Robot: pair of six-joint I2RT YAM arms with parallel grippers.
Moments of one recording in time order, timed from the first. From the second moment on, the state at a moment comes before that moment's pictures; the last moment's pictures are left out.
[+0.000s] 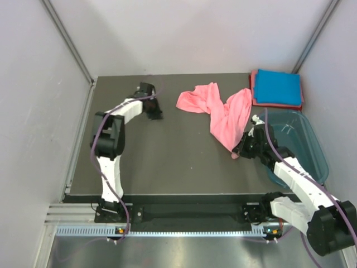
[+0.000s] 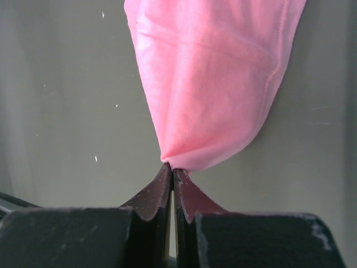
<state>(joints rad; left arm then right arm) -0.24 2.15 1.59 -0.38 0.18 -0.56 0.29 0.98 0.59 -0.40 -0.16 0.55</state>
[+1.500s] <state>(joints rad) -0.26 2.42 1.89 -0.16 0.68 -0.26 0.29 0.90 0.59 -0.48 -0.18 0.46</state>
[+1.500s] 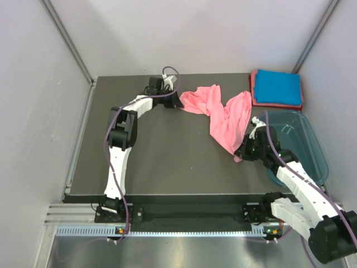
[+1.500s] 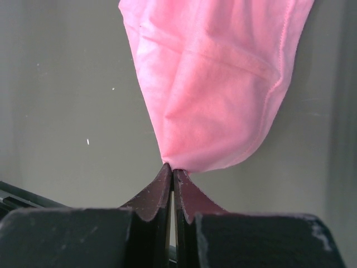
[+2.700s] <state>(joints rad) -0.26 2.38 1.84 -0.22 0.52 -0.24 0.29 0.90 0.59 -0.48 -0.17 0.45</state>
